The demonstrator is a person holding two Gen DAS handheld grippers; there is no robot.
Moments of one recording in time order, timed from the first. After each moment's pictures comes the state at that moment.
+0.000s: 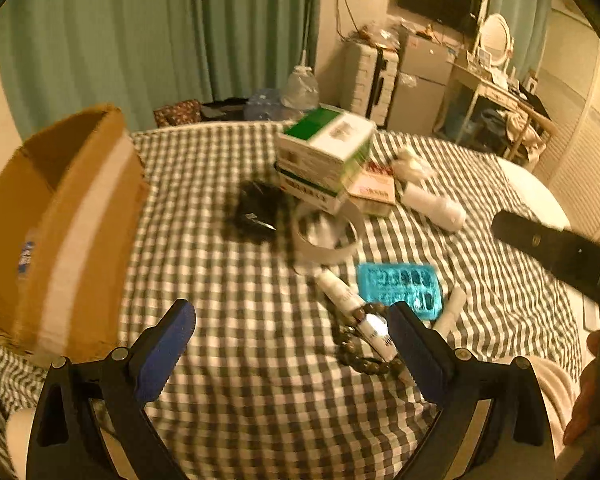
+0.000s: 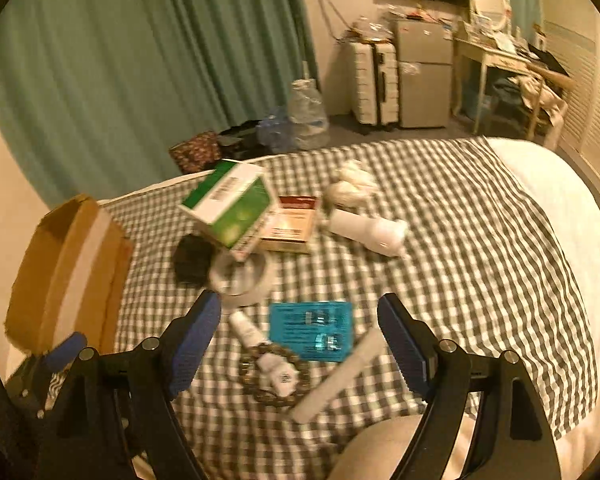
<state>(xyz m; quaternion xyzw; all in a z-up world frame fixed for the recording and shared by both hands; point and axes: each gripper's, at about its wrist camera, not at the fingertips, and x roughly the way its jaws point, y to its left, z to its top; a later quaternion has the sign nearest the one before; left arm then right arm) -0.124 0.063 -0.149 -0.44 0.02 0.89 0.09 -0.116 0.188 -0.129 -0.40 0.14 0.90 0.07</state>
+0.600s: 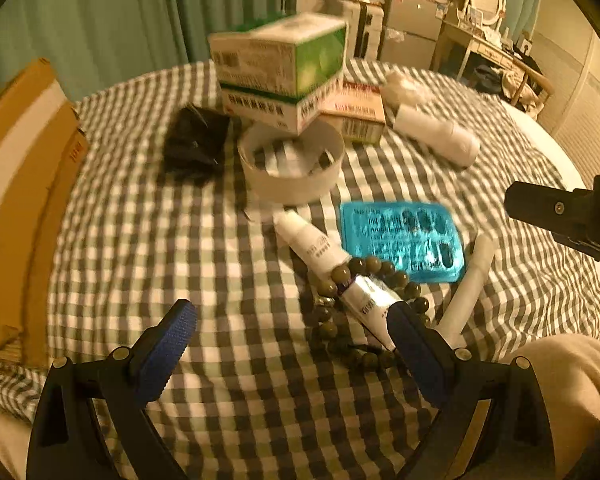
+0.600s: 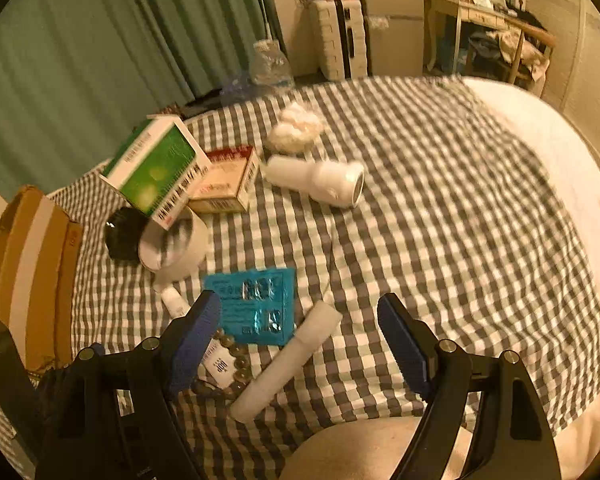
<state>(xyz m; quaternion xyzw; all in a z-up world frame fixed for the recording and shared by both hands) -0.139 0.101 -0.227 -0.49 0.05 0.86 0.11 -0.131 0.223 -0.191 -0.48 0.16 0.86 0.10</state>
